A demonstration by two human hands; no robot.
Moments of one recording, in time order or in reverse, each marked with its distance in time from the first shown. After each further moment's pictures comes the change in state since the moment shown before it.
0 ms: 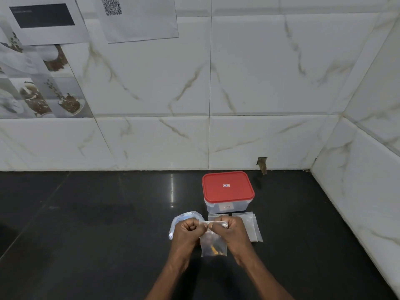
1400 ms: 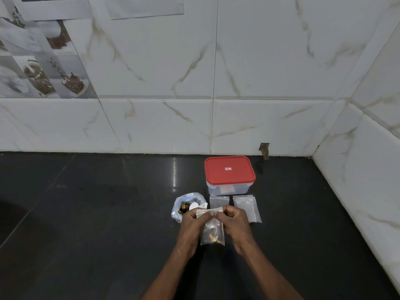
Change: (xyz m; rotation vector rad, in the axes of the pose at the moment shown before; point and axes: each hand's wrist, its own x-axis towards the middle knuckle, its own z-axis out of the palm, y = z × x) left_hand -0.025 -0.016 0.011 -0.169 -0.008 -0.159; right_hand -0.023 0.022 0.003 0.189 0.044 0.144
